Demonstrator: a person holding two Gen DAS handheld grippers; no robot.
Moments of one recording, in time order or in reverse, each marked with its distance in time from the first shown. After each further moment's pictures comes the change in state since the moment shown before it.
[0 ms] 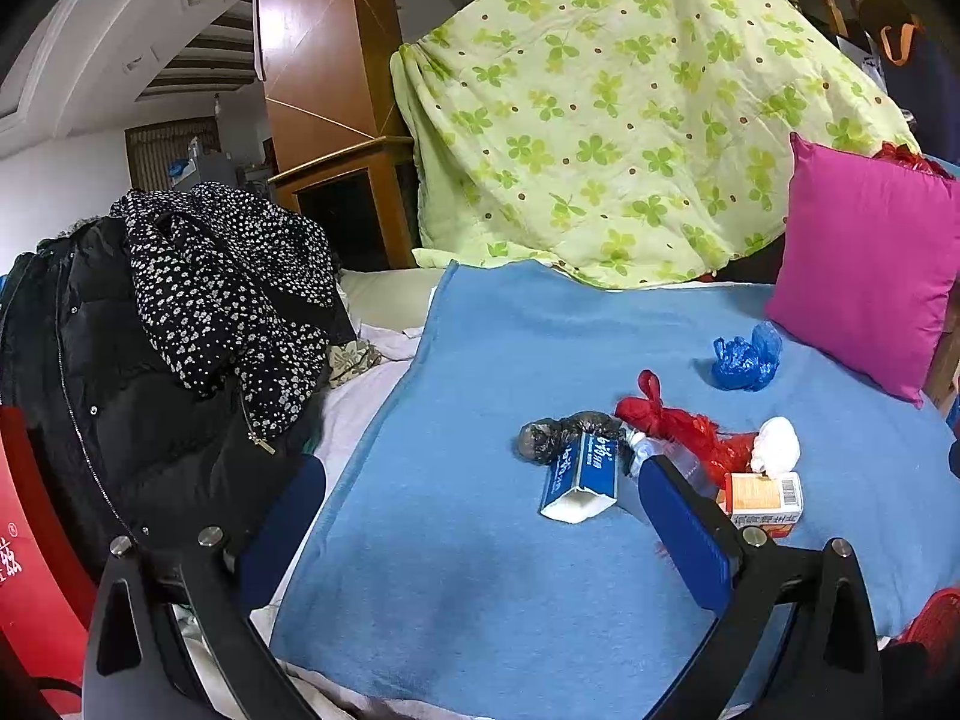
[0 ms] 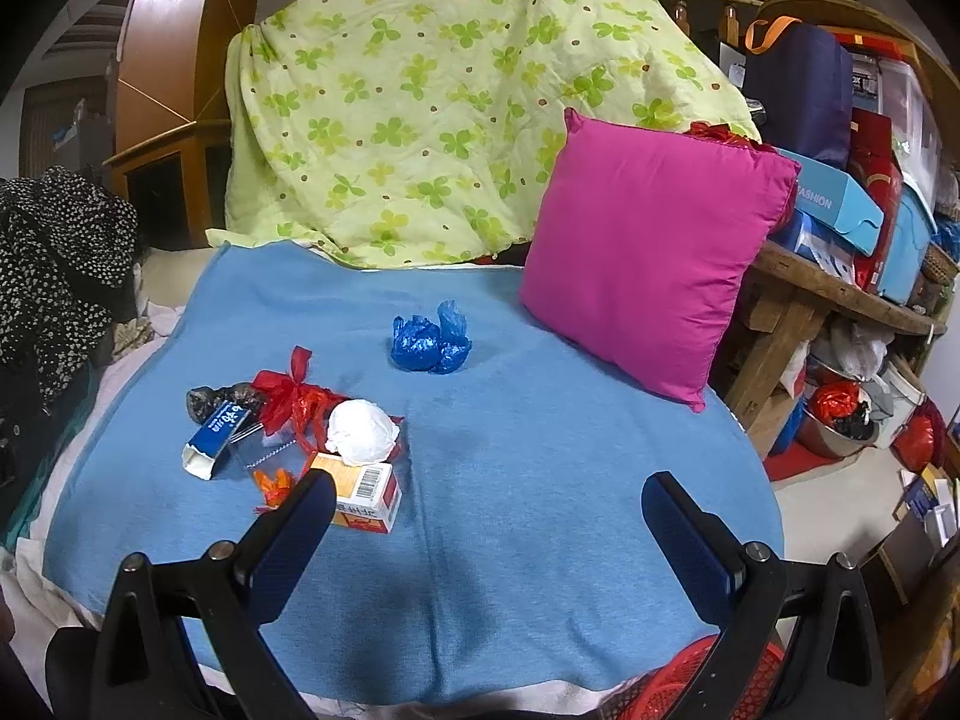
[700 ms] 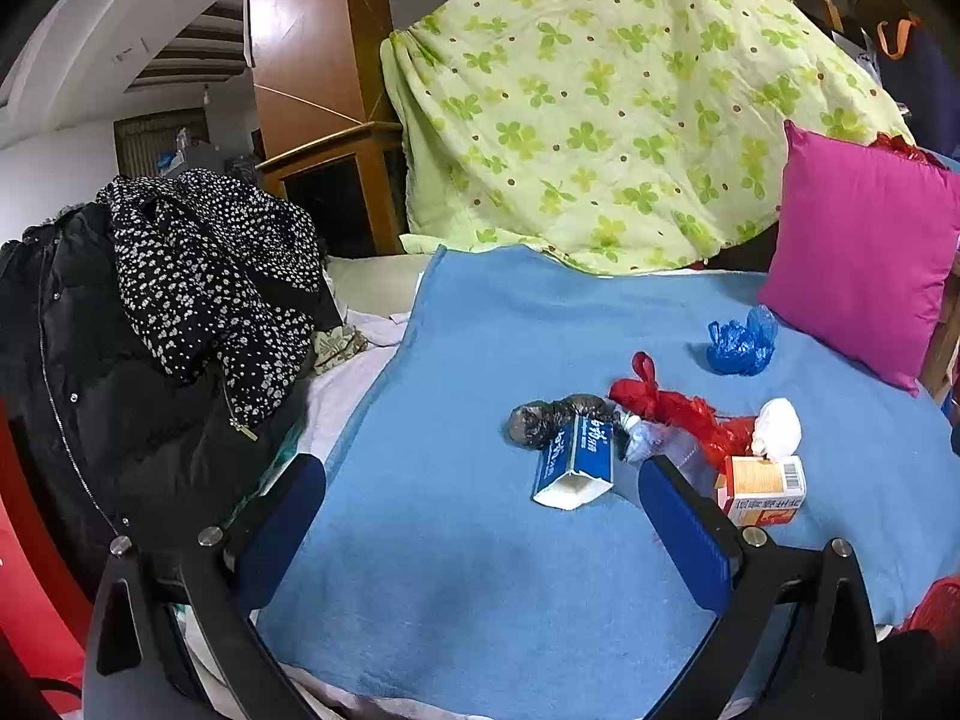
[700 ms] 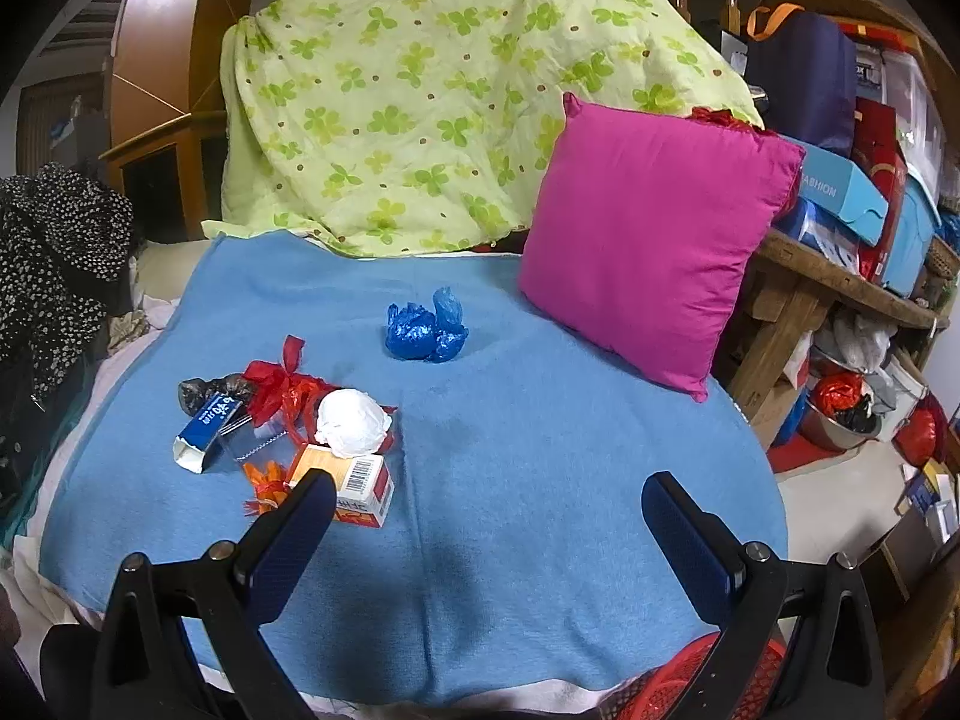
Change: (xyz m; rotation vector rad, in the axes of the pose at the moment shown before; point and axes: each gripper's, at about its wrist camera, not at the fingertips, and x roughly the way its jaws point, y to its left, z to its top) left arm 0.018 0.002 -0.012 -0.001 0.023 -0.034; right arm 0.015 -0.005 -0.003 0.006 0.027 0.007
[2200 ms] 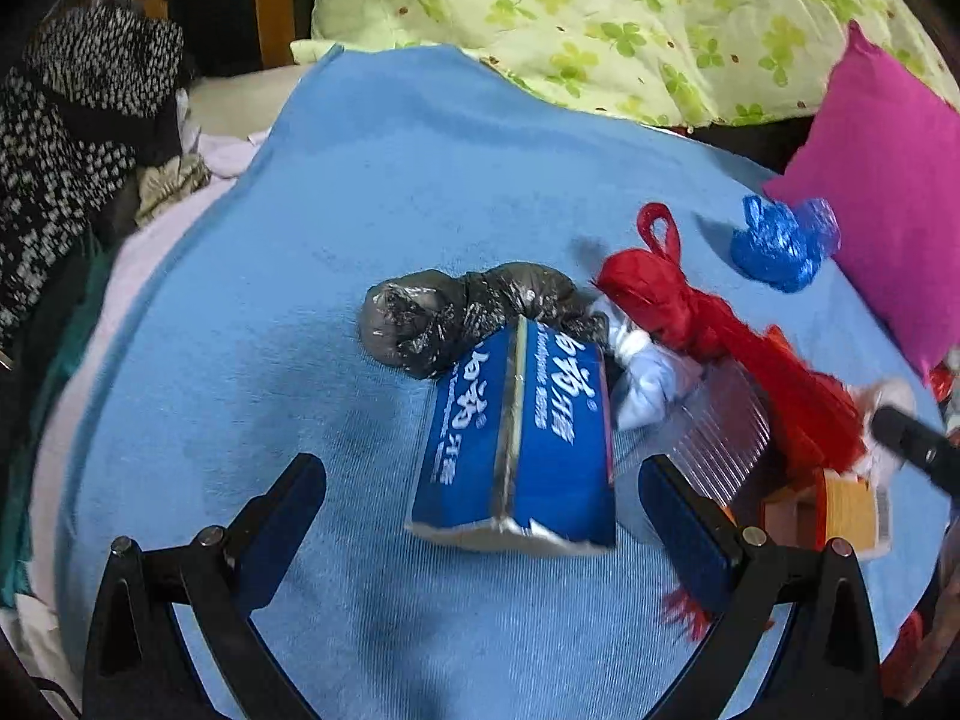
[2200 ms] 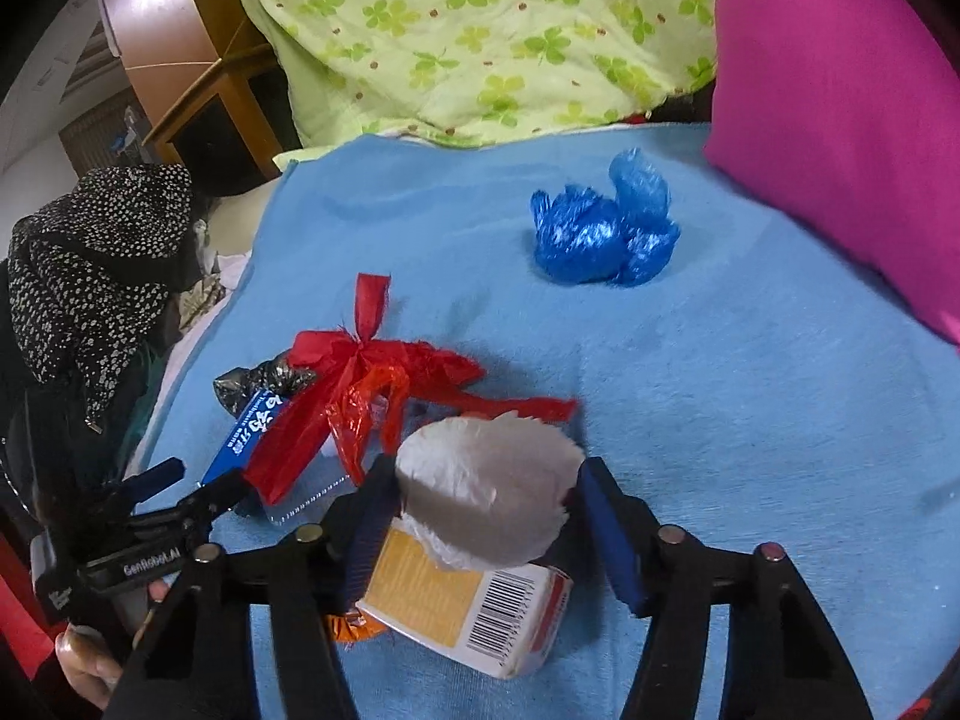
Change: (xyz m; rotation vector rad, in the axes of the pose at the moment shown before) left arm 0.222 -0.039 -0.017 -0.090 0.406 -0.240; right arm 0.211 0.063 0.019 0.075 0.279 0.407
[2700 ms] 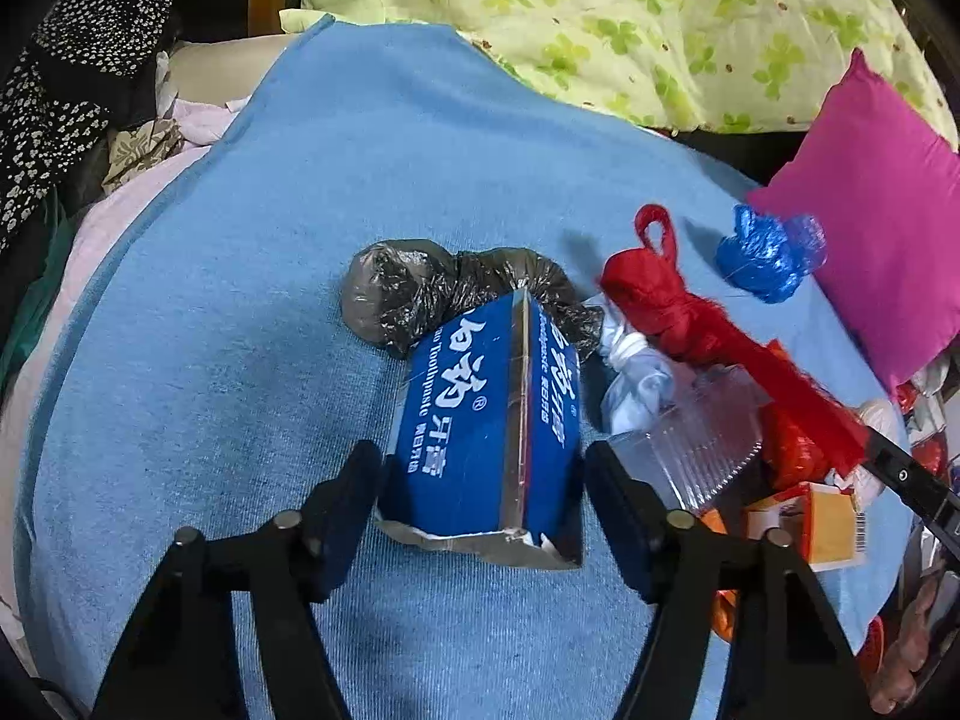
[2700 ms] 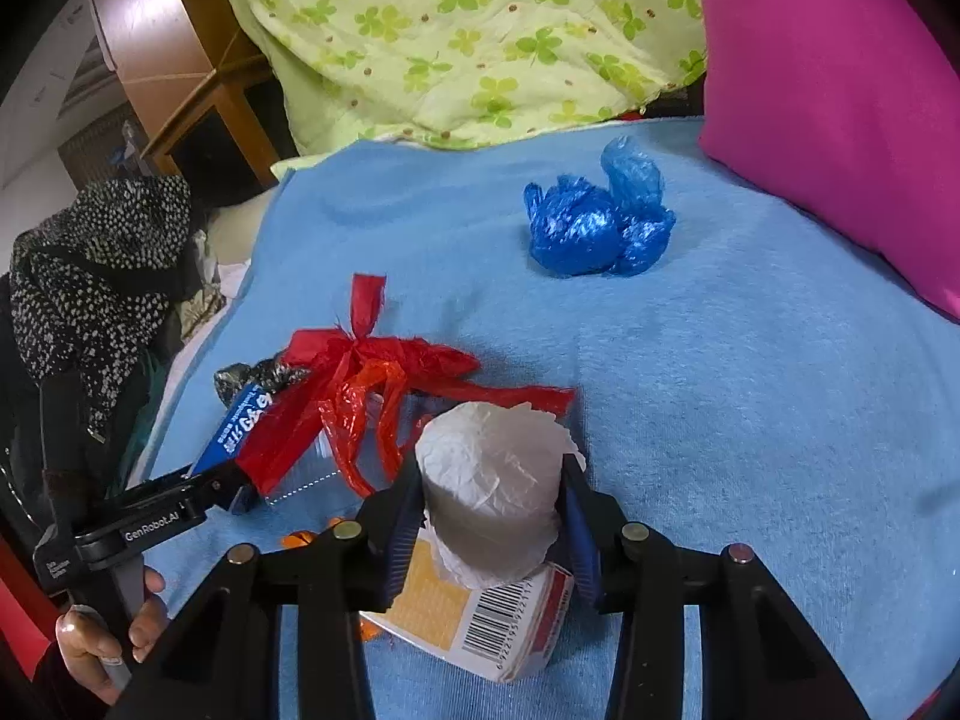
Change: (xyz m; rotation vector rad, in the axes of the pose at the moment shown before) left arm 0.007 0.016 -0.002 -0.036 0.034 -0.110; right arm -0.002 -0.004 -0.011 0.030 -0.037 0.016
